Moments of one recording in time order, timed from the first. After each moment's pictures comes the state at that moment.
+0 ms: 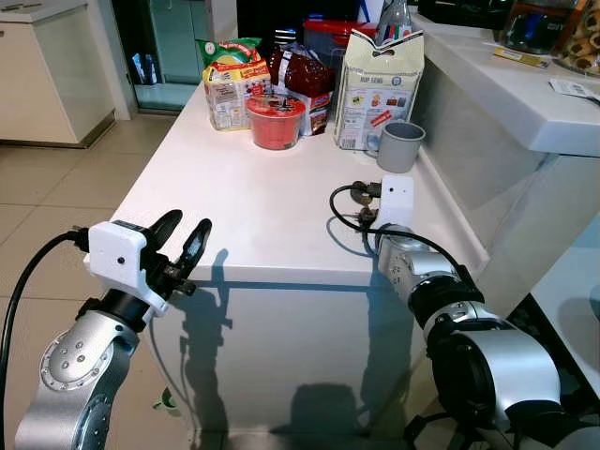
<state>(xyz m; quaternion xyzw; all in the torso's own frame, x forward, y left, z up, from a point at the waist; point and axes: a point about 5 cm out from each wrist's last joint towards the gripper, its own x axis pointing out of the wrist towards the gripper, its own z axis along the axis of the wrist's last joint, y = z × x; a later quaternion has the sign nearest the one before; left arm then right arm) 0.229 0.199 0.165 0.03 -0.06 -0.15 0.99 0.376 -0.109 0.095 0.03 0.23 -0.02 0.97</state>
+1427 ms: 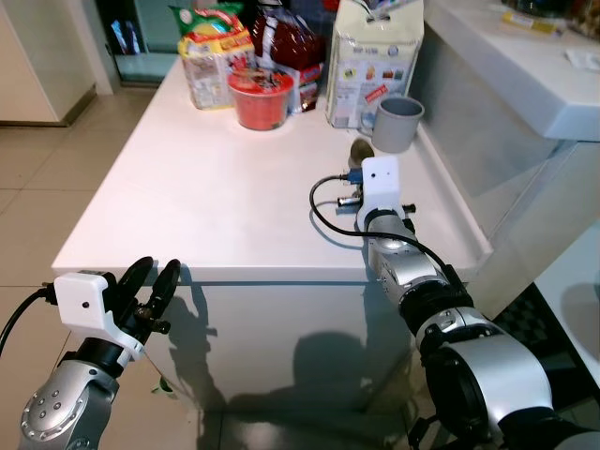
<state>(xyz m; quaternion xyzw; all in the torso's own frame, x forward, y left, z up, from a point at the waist) 0.201 0.227 0.122 -0.04 0.00 -0.09 1.00 0.383 -0.089 0.132 -0.07 0.03 0.00 1.00</state>
